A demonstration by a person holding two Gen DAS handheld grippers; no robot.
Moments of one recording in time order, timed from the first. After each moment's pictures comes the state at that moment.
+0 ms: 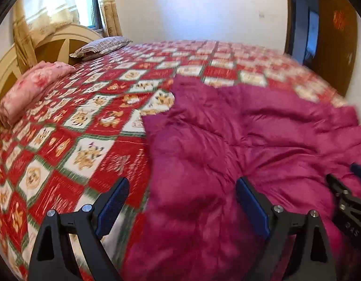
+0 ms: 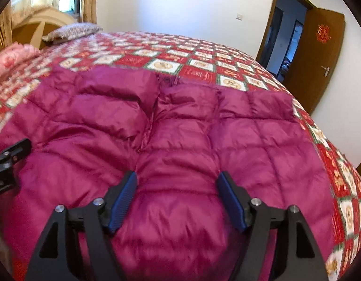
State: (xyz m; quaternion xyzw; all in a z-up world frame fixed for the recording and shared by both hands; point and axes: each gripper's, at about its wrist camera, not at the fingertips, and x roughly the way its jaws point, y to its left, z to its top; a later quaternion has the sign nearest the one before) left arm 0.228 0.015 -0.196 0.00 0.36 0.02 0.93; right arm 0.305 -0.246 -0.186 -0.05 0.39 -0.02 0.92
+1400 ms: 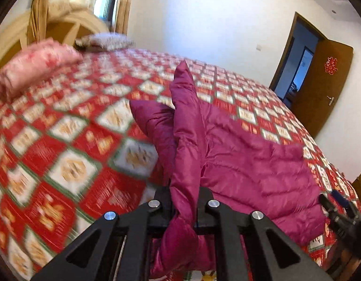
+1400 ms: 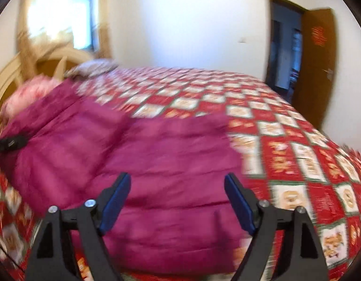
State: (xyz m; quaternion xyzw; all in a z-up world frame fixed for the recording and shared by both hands) left arm 0.167 0.128 -0.122 -0.10 0.33 -0.03 0.94; right arm 0.298 -0.272 -0.129 0.01 0.30 0.02 0.95
